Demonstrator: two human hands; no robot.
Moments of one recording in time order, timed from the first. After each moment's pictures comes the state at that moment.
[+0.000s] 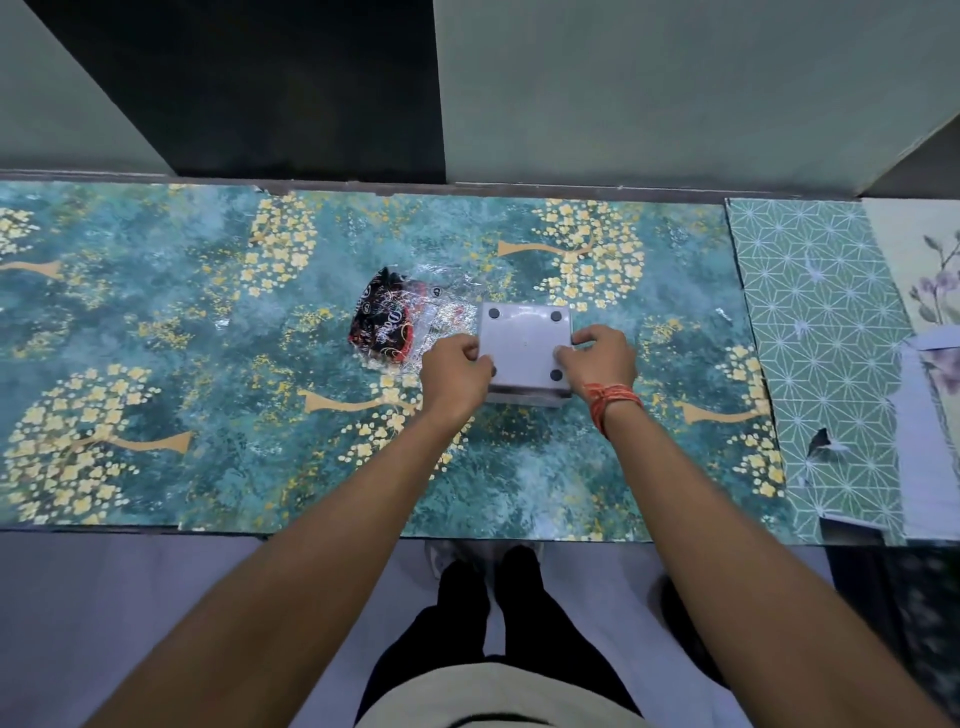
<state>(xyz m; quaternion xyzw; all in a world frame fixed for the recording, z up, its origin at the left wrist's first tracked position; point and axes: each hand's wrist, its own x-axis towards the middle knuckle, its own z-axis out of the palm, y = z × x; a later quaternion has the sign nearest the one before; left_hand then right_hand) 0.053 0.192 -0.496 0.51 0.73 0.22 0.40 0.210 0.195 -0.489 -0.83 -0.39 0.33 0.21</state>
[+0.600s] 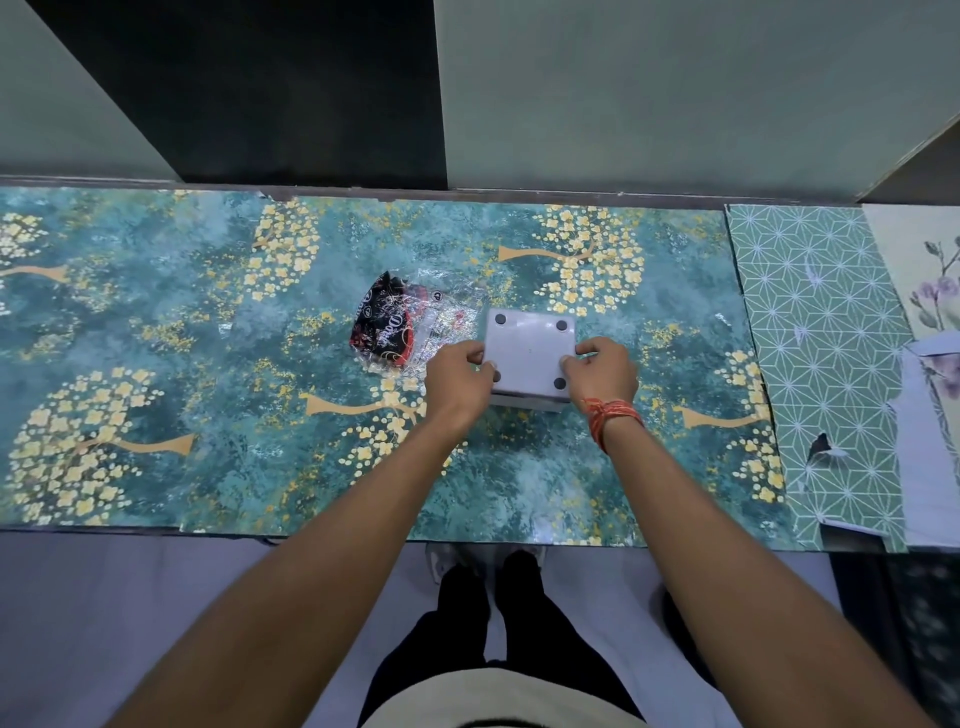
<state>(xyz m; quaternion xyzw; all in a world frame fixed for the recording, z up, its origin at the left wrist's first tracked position) 0.057 0.188 -0.495 0.51 0.71 0.24 0.42 0.214 0.188 -0.497 -0.83 -0.39 0.33 0.23</state>
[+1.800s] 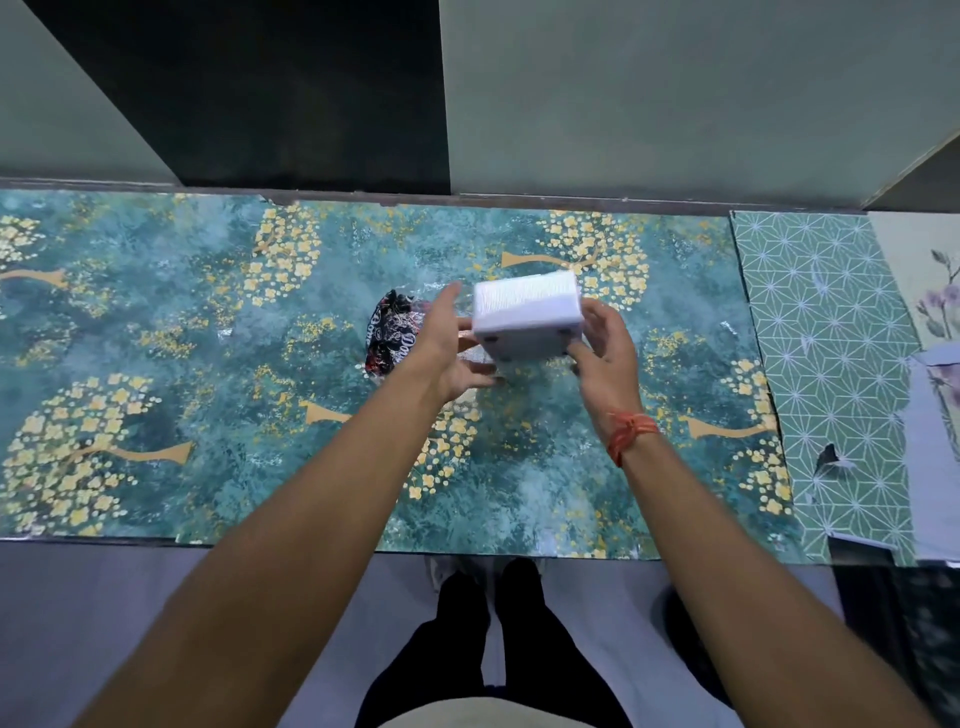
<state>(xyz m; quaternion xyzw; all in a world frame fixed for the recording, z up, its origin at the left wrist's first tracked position) 0.044 0.246 -0.474 0.11 0.60 0.29 0.74 0.208 0.193 -0.488 -0.67 -0.36 0.46 0.46</state>
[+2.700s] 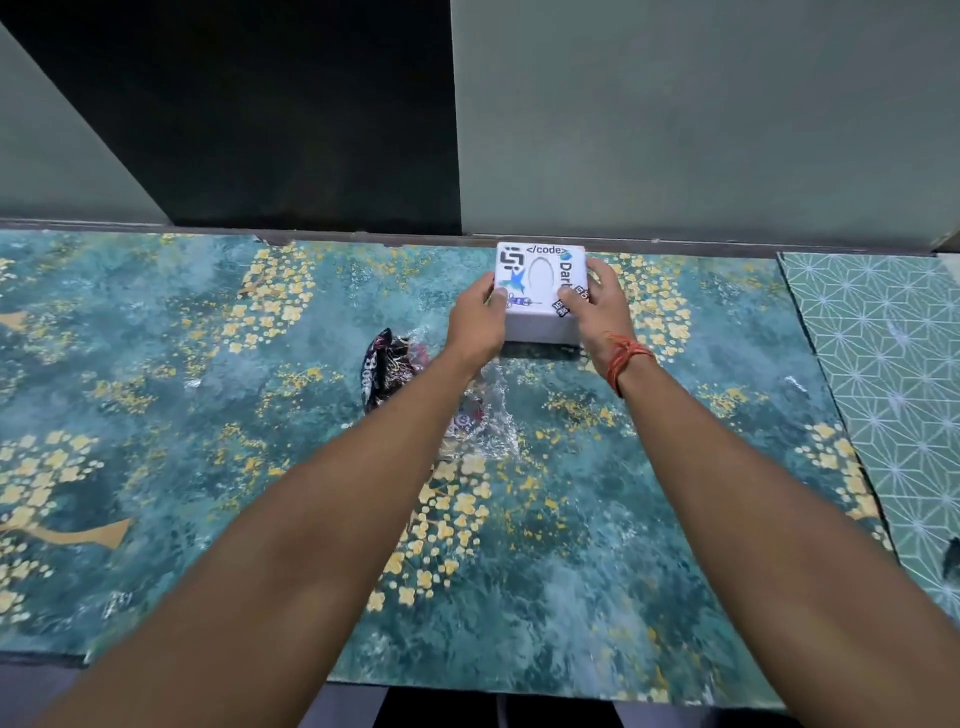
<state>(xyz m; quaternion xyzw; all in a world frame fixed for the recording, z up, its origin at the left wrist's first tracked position) 0.066 0.353 -0.566 0.50 0.62 0.36 0.48 0.213 0.352 -0.565 -0.63 -0.41 0.47 0.46</state>
